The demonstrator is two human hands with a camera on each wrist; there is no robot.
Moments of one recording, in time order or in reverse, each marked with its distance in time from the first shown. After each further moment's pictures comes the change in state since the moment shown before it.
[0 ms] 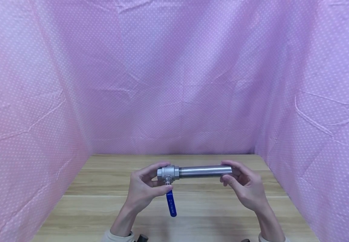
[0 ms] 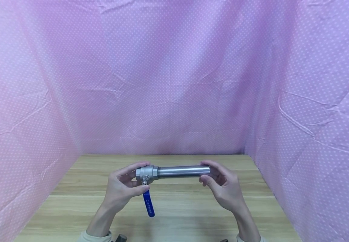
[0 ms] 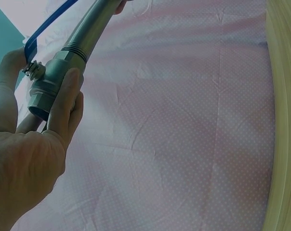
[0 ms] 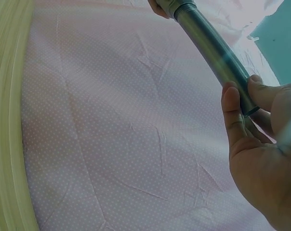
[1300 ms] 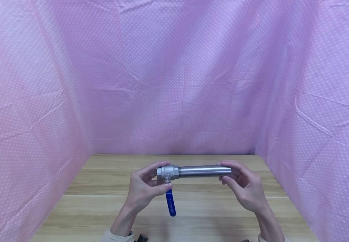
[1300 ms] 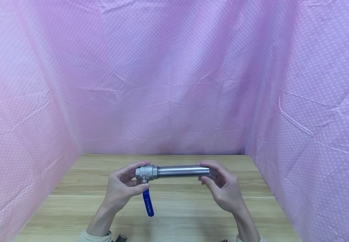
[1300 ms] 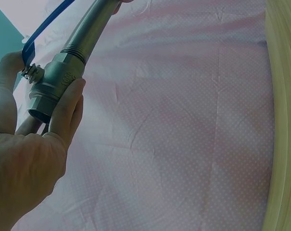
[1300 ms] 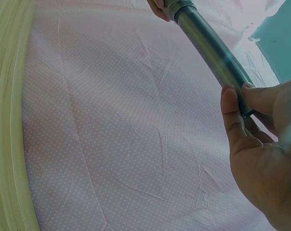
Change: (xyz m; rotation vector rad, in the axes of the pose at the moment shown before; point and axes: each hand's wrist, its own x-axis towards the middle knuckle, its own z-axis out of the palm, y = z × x) left_hand -0.001 -0.001 -0.001 0.040 0.014 0.007; right_hand 0.002 0.001 0.002 0.041 -0.023 -0.045
